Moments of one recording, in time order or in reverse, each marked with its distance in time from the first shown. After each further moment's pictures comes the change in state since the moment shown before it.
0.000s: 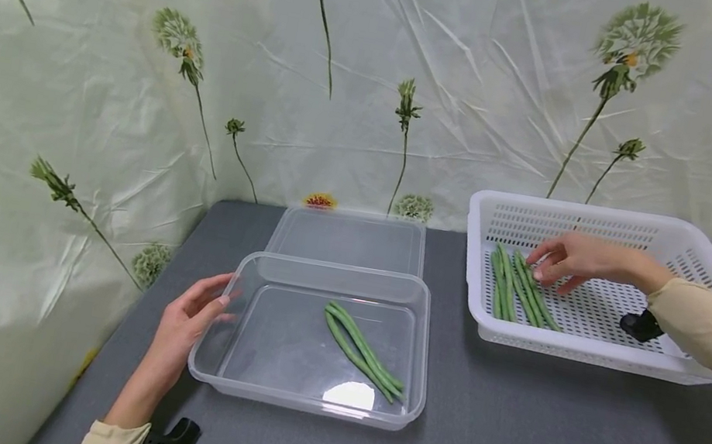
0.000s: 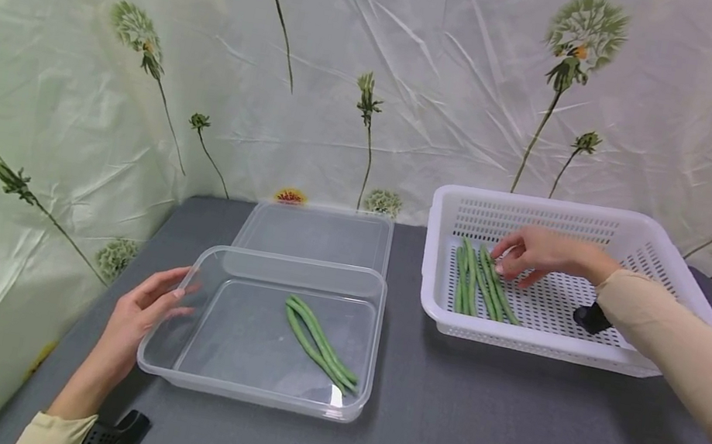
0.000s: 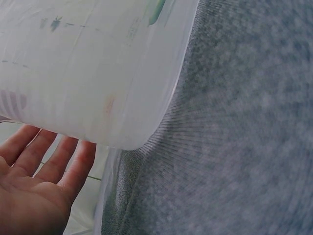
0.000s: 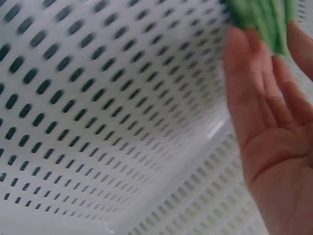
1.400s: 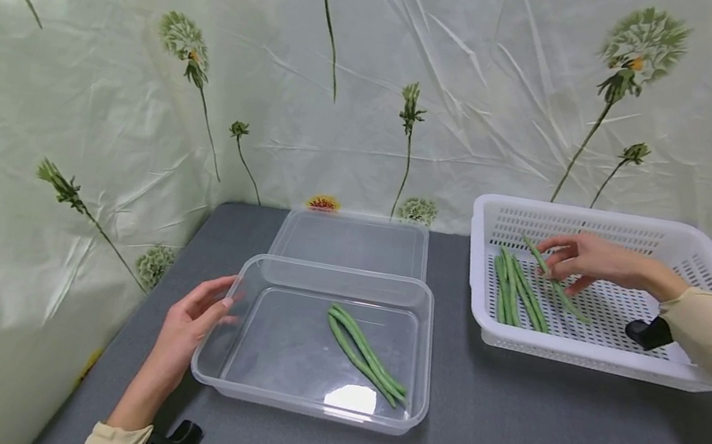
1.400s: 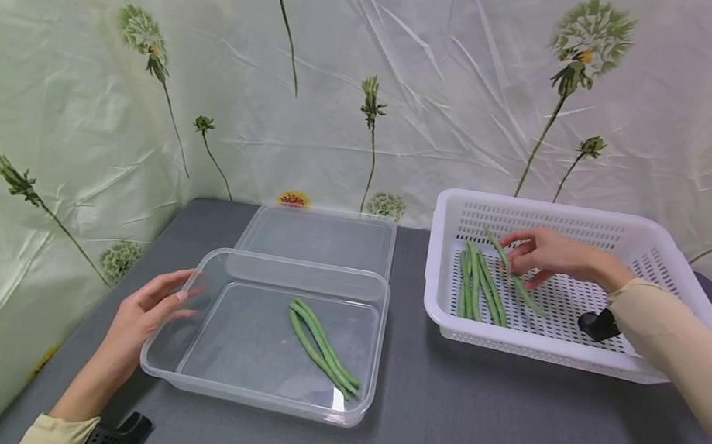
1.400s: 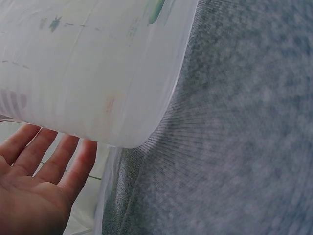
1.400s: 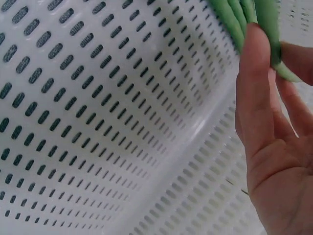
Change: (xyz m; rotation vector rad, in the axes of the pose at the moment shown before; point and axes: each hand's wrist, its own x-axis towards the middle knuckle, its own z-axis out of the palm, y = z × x) left_hand 0.001 0.001 0.001 0.014 0.008 -0.018; right_hand -0.009 0.001 0.000 0.092 0.078 -0.050
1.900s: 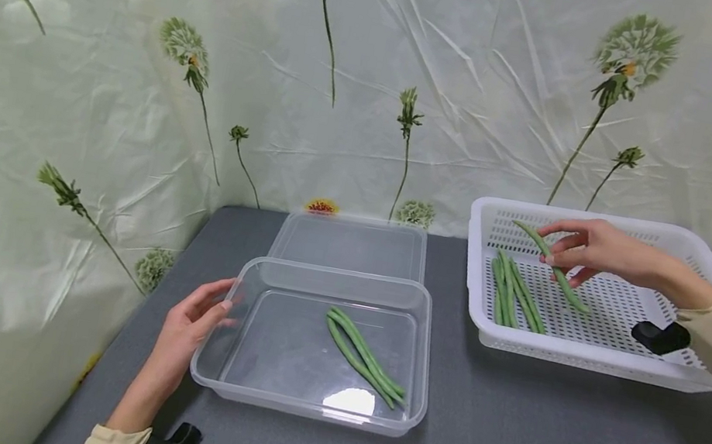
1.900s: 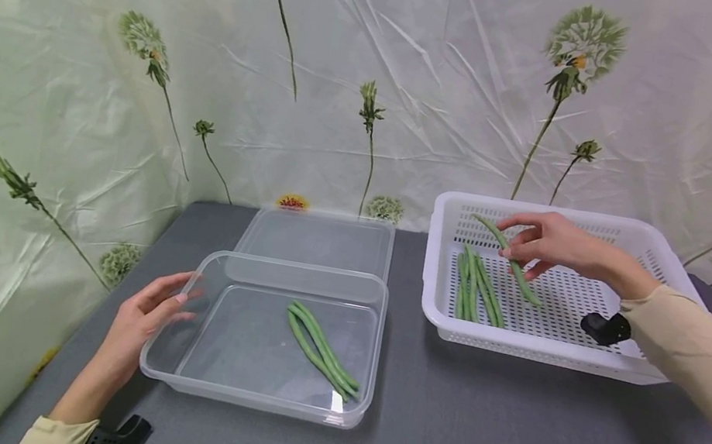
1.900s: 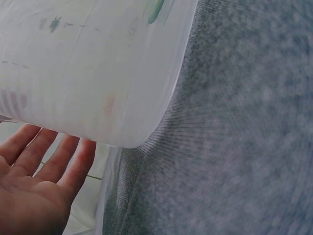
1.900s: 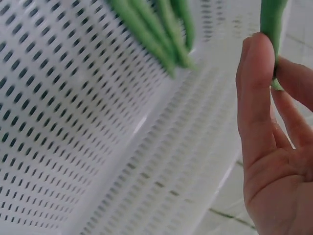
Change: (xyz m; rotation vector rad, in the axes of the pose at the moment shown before) left_hand 0.000 0.001 0.001 0.003 0.003 -0.006; right_hand -0.027 -0.032 -0.002 -0.005 0.077 -0.128
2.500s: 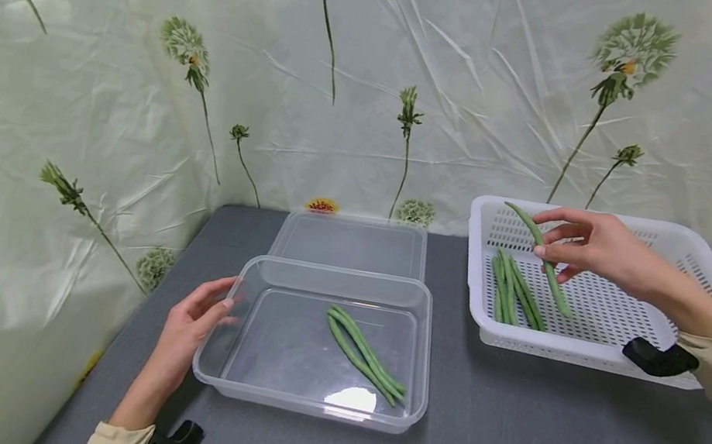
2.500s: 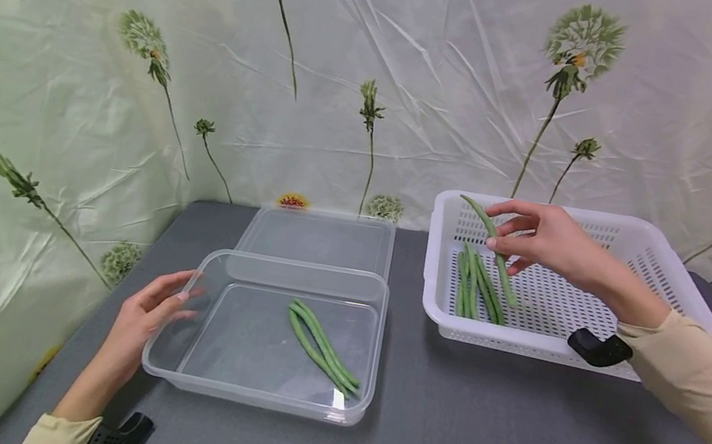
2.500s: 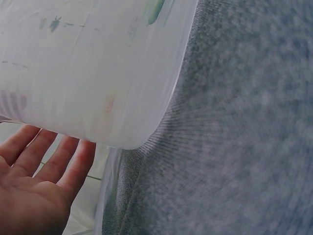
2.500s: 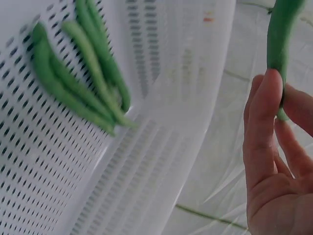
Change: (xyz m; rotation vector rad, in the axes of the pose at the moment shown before) left_hand 0.000 0.000 0.000 -0.003 0.002 -0.004; right_hand -0.022 -0.046 0.035 -0.011 0.245 -0.074
